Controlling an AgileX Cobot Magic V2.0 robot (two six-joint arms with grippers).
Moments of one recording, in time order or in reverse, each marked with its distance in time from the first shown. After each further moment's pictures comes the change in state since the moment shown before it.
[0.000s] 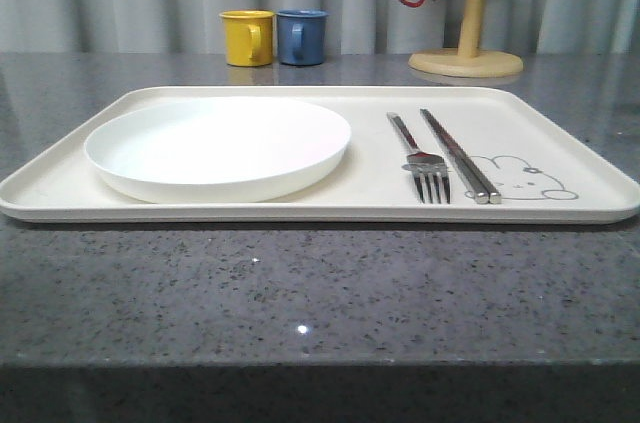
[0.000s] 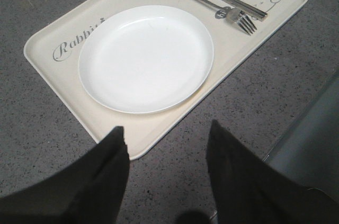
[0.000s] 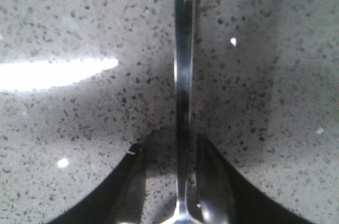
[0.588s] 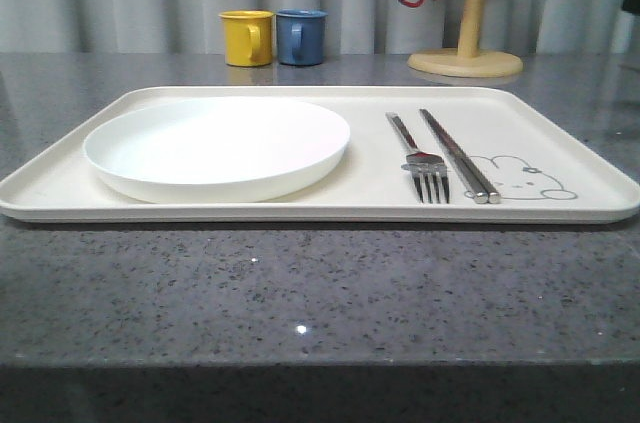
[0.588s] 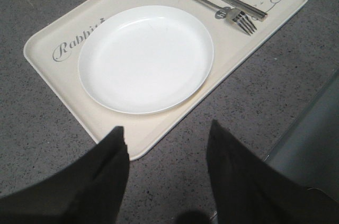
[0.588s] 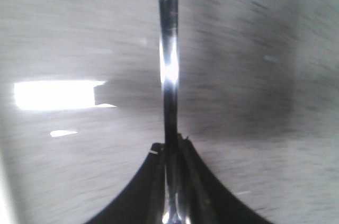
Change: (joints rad) left arm 0.000 0.000 0.000 0.000 0.000 0.000; right arm 0.066 -0.077 -0.040 0.090 -0.002 0.000
